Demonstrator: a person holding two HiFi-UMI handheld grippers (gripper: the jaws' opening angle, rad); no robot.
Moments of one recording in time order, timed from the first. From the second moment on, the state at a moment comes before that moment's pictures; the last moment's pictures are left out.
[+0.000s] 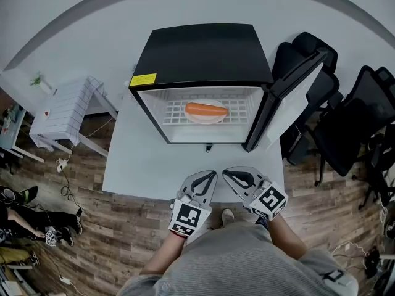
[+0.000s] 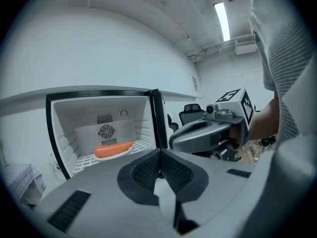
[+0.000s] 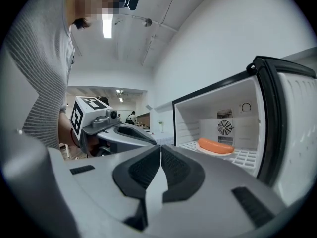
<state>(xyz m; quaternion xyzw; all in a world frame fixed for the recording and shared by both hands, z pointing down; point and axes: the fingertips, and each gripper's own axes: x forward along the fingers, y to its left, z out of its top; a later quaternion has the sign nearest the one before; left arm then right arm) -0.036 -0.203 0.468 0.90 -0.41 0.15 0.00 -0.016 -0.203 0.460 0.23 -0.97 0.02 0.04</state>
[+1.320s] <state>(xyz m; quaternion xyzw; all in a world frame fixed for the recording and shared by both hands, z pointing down) -0.028 -0.151 0.476 0.91 -0.38 0.15 0.01 -0.017 -0.146 0.456 0.23 -0.97 0.05 0.02</state>
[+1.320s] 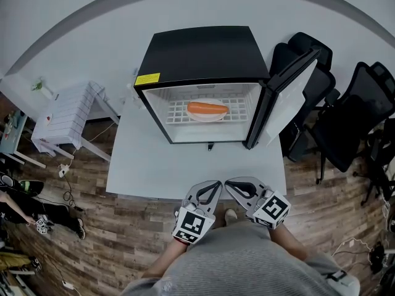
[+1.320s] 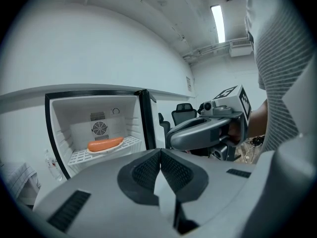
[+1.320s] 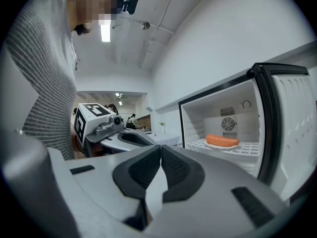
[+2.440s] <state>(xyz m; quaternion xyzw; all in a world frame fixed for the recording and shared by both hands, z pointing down) -0.024 -0.168 0.476 0.91 -0.38 0.15 0.01 -0.015 -0.160 0.460 0.23 -0.97 0.05 0.03</state>
